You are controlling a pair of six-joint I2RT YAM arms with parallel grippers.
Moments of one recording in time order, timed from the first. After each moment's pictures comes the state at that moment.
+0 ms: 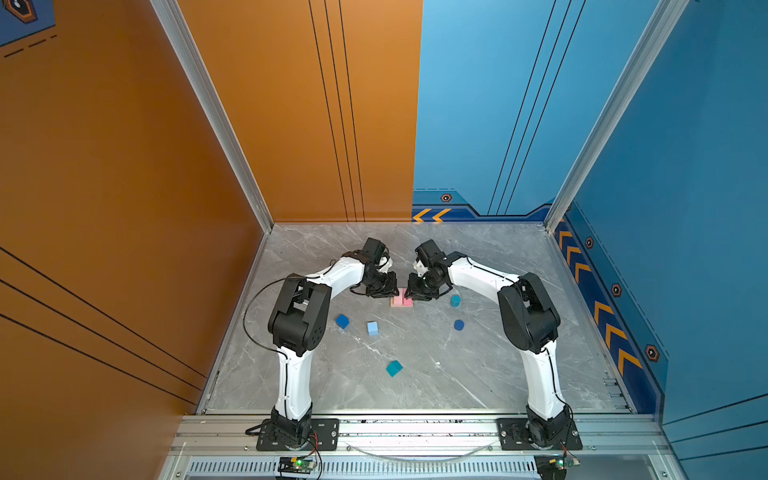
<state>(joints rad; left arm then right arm) -0.40 2.04 1.47 -0.61 0.43 -0.42 0.56 2.15 1.63 -0.64 -0.35 0.63</state>
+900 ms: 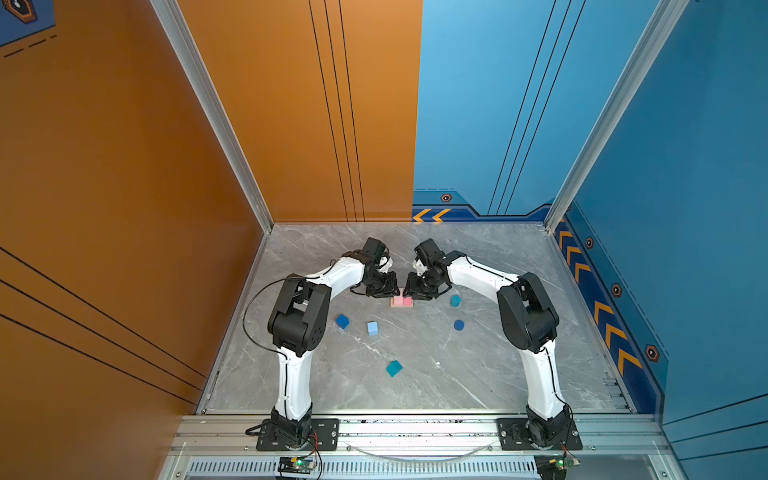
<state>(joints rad) -0.40 2.04 1.47 -0.61 0.43 -0.42 0.56 2.15 1.65 -0.65 -0.35 0.63</state>
